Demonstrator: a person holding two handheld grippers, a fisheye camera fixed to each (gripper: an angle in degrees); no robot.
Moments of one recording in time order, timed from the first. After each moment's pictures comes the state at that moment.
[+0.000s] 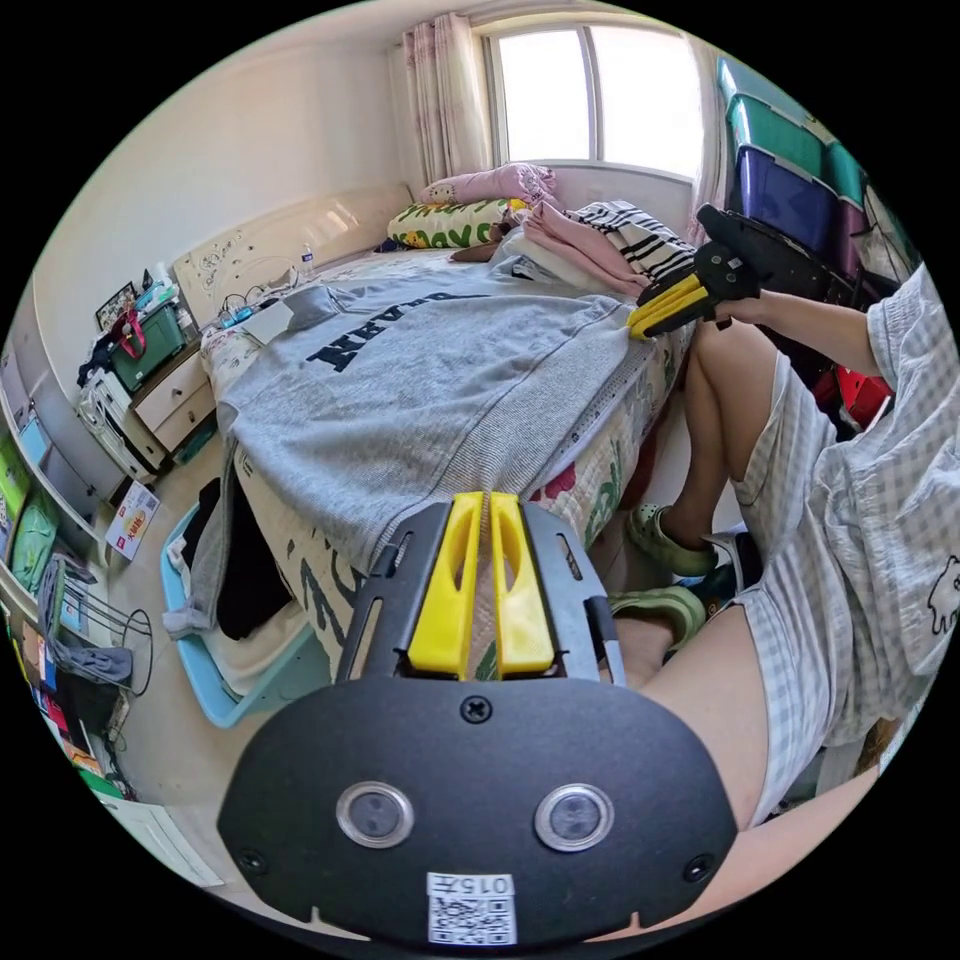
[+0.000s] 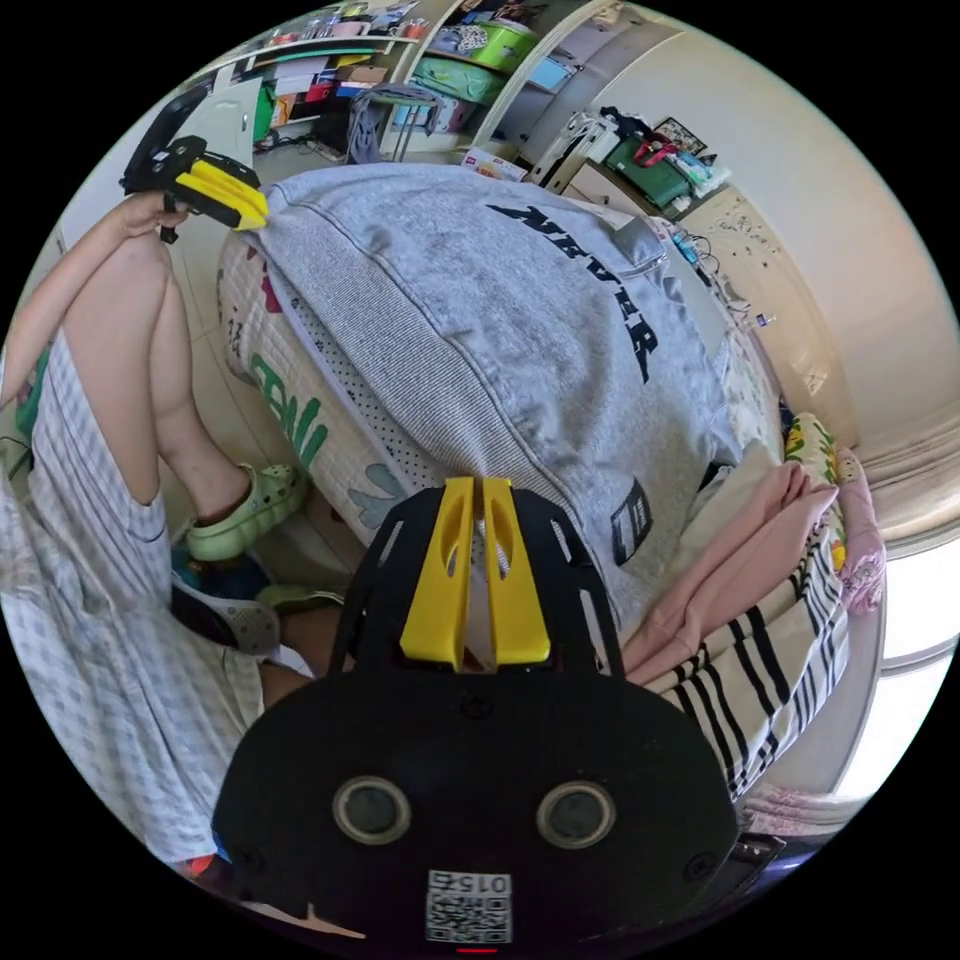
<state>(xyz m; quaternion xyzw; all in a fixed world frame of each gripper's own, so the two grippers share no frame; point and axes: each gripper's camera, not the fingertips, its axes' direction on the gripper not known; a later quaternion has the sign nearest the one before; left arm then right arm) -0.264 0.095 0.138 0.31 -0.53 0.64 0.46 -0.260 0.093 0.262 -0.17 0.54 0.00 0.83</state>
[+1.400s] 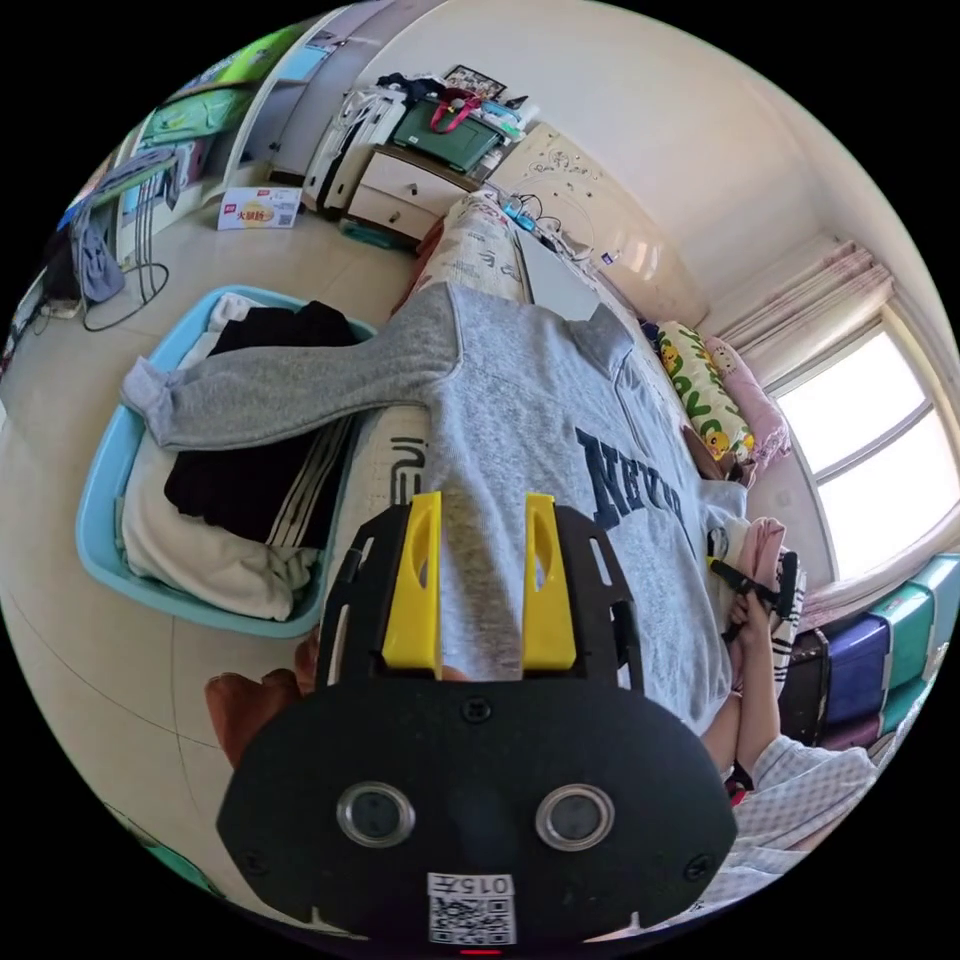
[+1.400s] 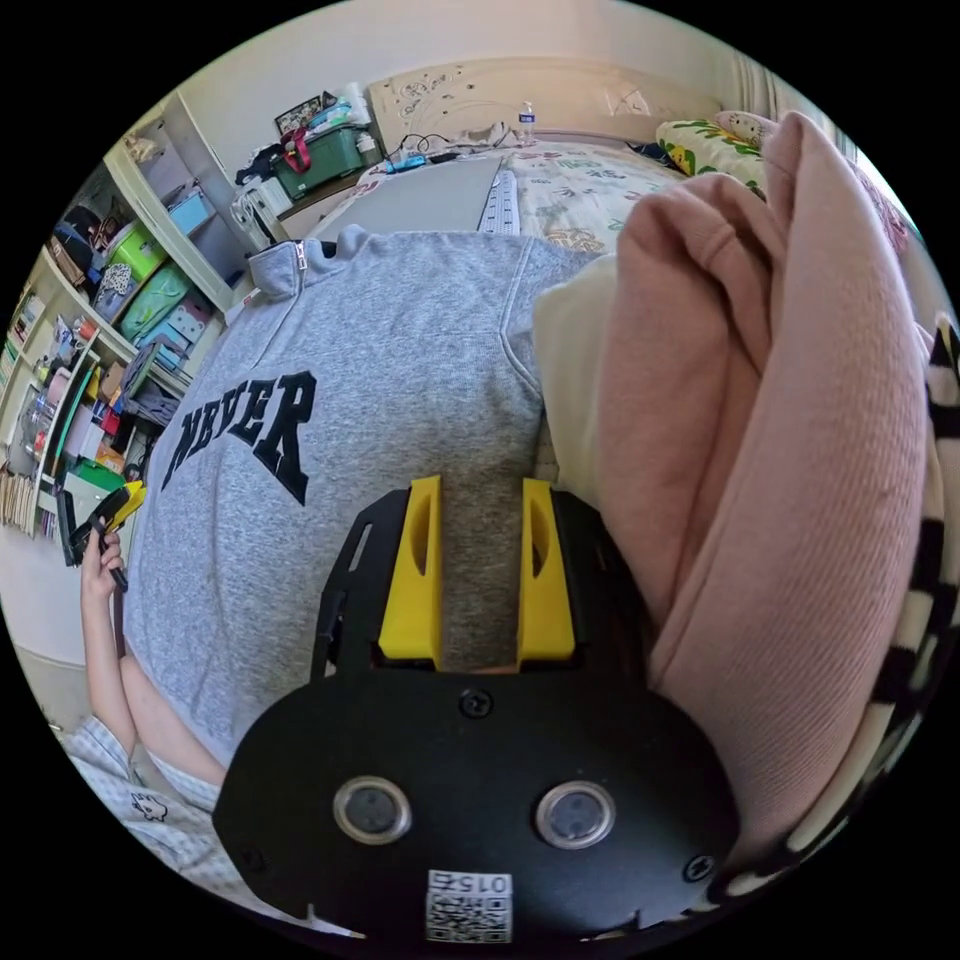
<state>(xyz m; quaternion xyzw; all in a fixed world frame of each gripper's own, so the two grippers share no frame) -0.053 -0.078 -0.134 0.53 -0.30 0.35 0.71 0.018 0.145 0.113 0.09 0.45 0.35 0.81</state>
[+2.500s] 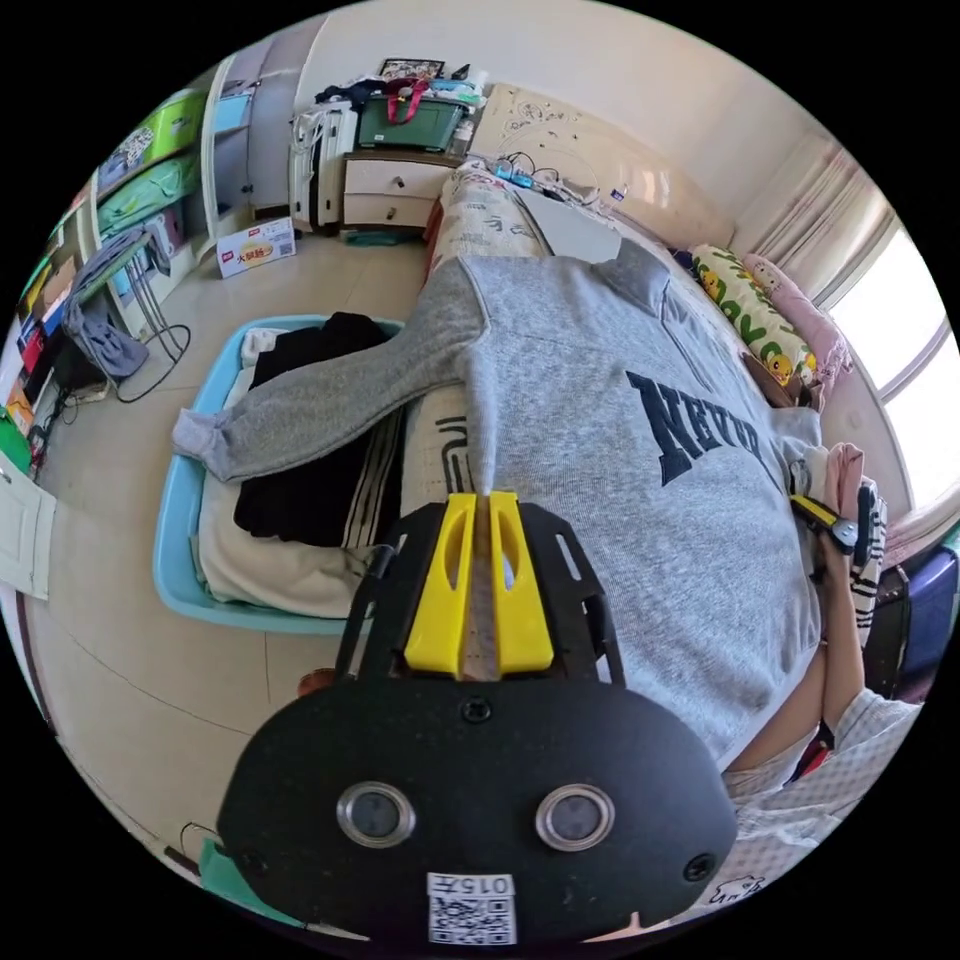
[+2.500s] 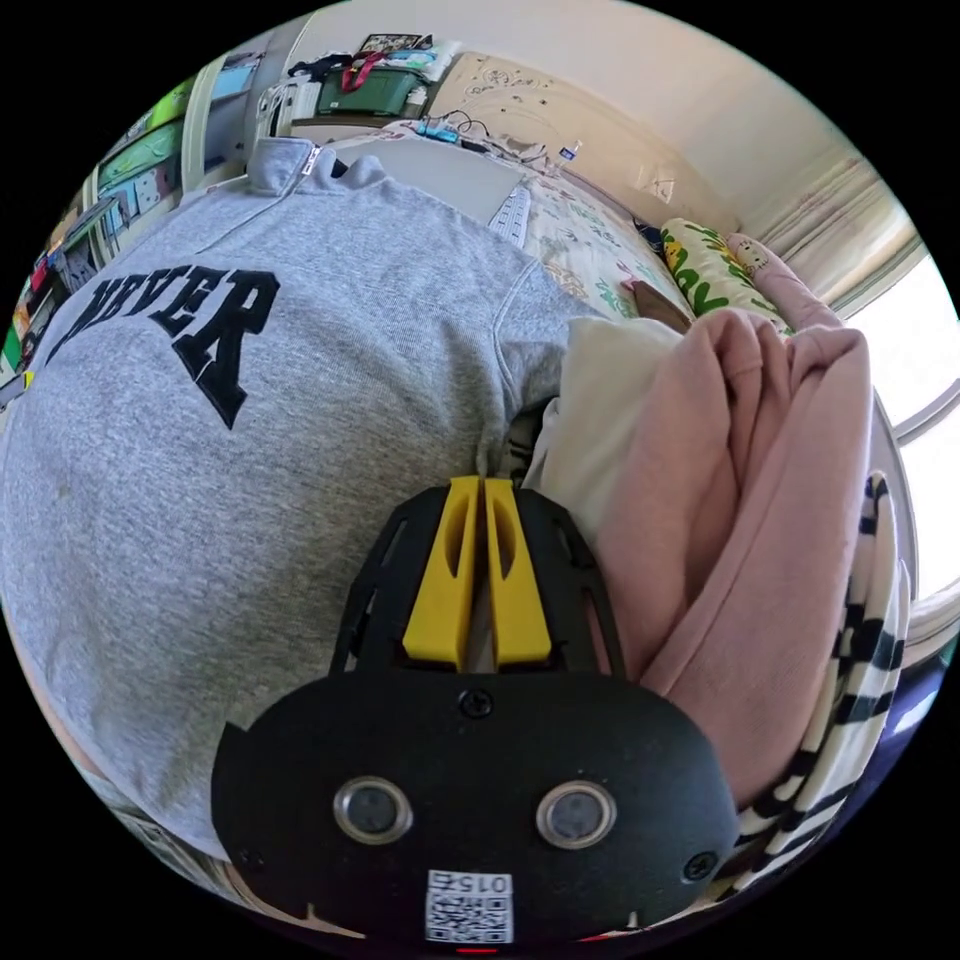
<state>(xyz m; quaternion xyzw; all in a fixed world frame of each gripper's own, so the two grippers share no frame) -0.097 -0.119 -0.113 0.51 -0.41 0.34 0.67 -0.032 0.023 0.298 -0.03 0.63 0.26 0.73</state>
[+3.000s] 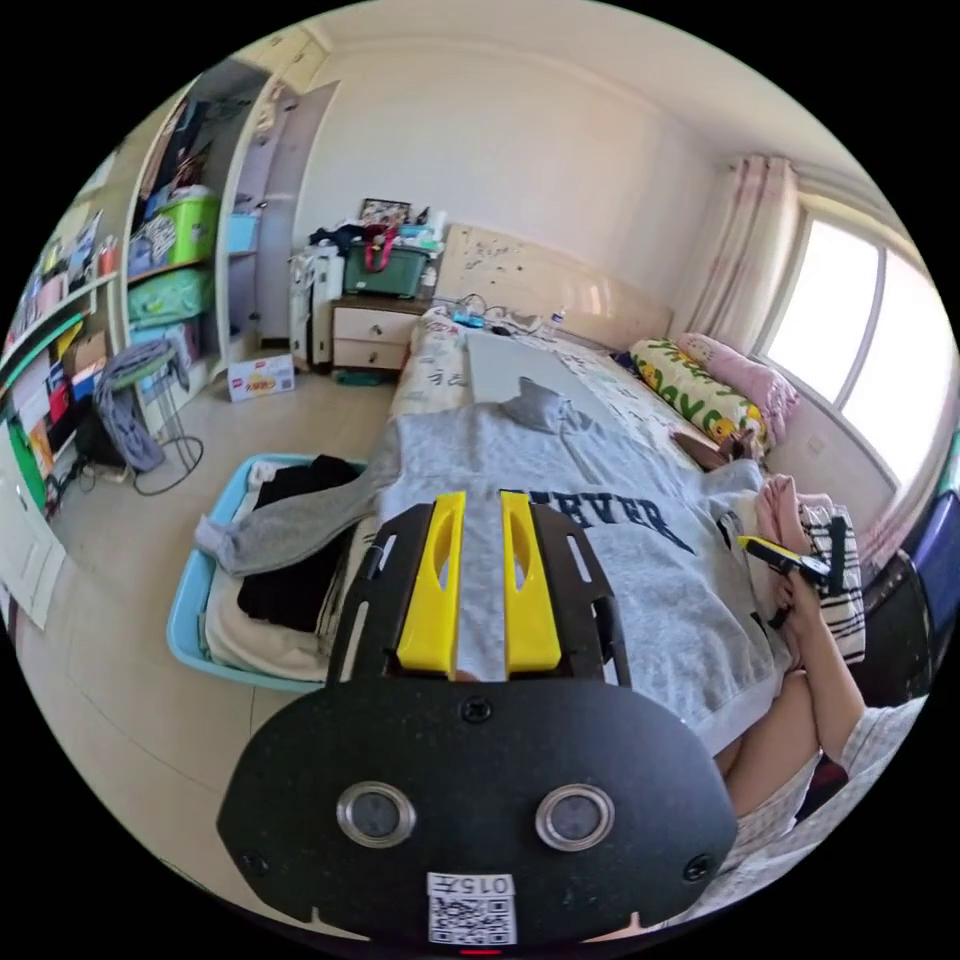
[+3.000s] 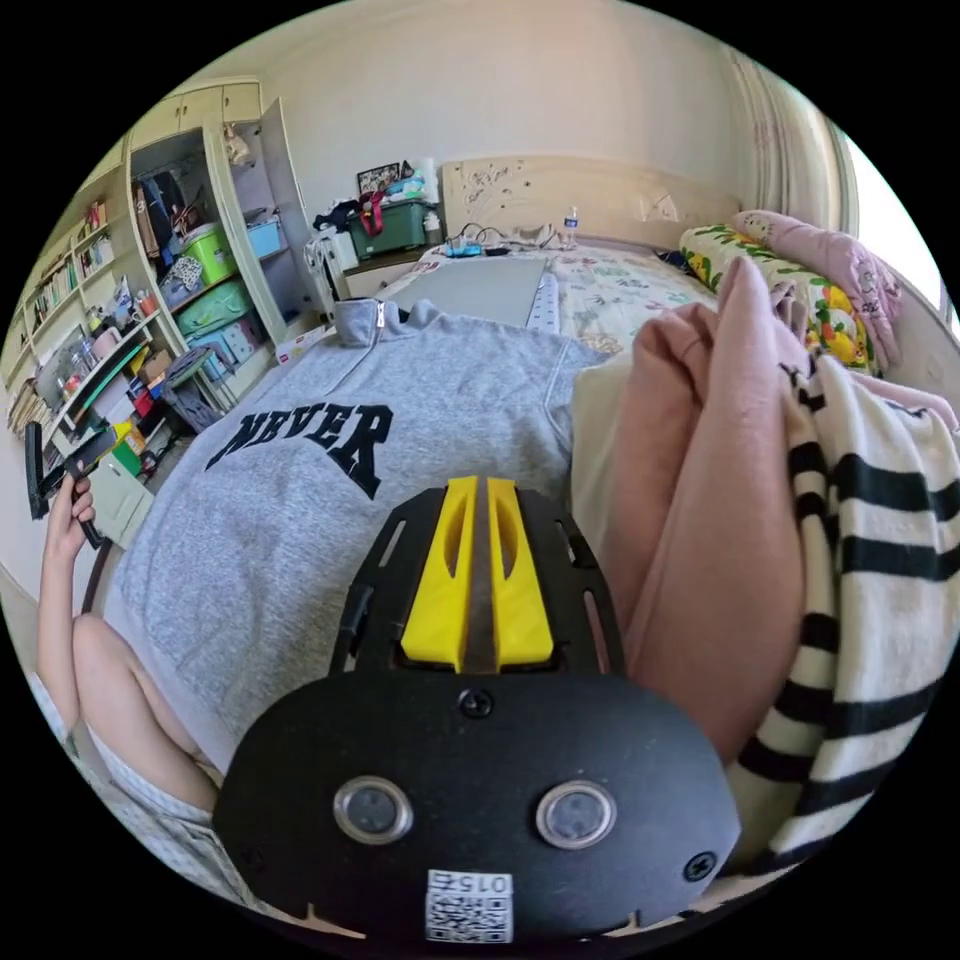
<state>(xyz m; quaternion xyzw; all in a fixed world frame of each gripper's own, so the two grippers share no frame) -0.089 -0.019 0.020 0.60 -0.38 0.45 0.53 -0.047 0.096 0.324 0.17 0.48 0.23 0.83</state>
